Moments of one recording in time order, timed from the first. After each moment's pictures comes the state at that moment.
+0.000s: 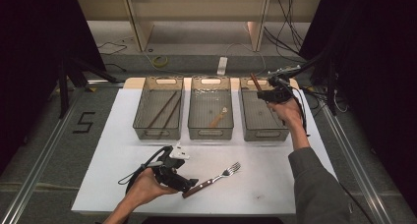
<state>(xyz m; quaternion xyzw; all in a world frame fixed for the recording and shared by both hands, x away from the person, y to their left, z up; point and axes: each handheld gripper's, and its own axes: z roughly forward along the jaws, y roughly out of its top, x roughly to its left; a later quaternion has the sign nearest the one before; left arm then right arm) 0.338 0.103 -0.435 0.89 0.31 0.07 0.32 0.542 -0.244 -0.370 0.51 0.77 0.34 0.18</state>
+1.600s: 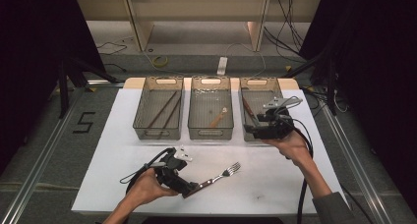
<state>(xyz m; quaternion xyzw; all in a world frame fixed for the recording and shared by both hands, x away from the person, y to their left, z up) 0.339 0.098 -0.441 0.91 0.30 0.05 0.28 0.416 -0.219 -0.369 0.38 0.82 0.40 0.16</state>
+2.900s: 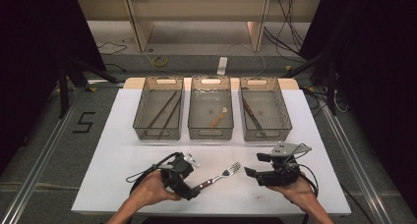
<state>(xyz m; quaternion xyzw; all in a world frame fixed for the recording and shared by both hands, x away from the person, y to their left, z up) 0.337 0.082 -0.449 0.93 0.29 -0.01 0.23 0.326 -0.232 -0.425 0.35 0.82 0.43 0.10</state>
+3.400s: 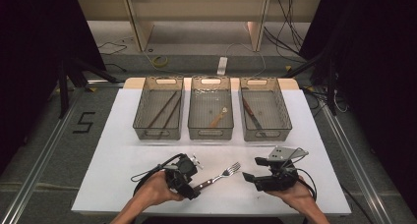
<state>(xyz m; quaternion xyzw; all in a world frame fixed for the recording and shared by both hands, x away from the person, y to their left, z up) 0.338 0.070 -0.454 0.94 0.29 -0.02 0.19 0.319 -0.227 -0.431 0.34 0.83 0.43 0.10</state>
